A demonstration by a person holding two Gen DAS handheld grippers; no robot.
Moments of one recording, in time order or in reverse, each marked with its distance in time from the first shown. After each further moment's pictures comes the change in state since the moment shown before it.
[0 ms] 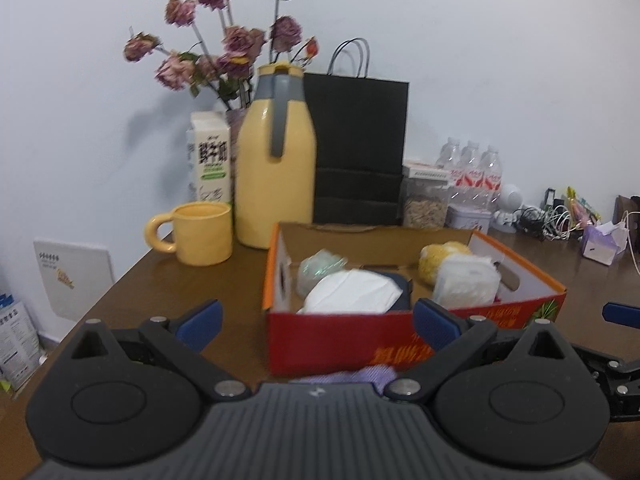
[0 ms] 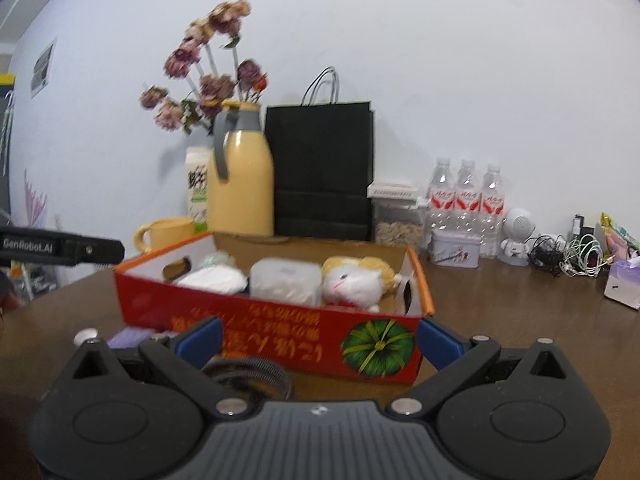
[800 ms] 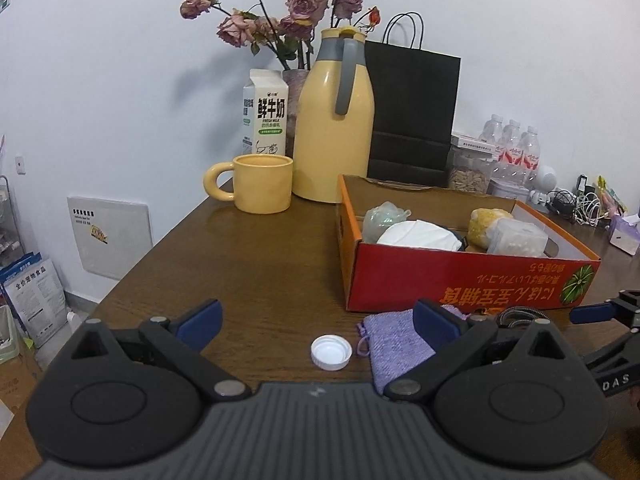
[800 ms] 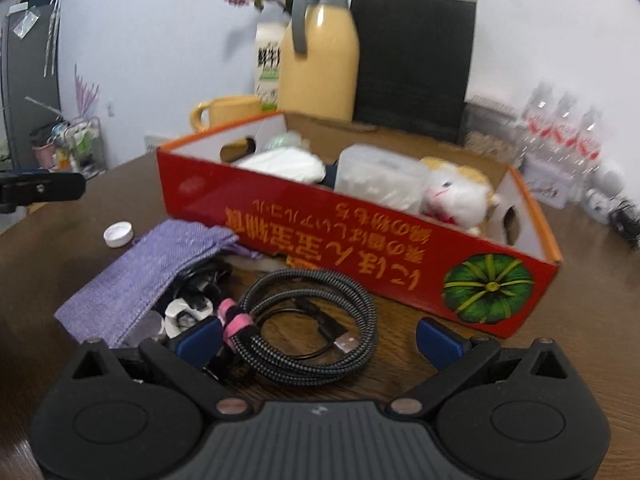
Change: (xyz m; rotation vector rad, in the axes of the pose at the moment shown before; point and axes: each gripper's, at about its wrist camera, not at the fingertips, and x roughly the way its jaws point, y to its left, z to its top) left arm -0.021 0.052 -0.025 -0.063 0.093 0.077; right arm 0.071 0.031 -0.003 -0.129 0.371 0.189
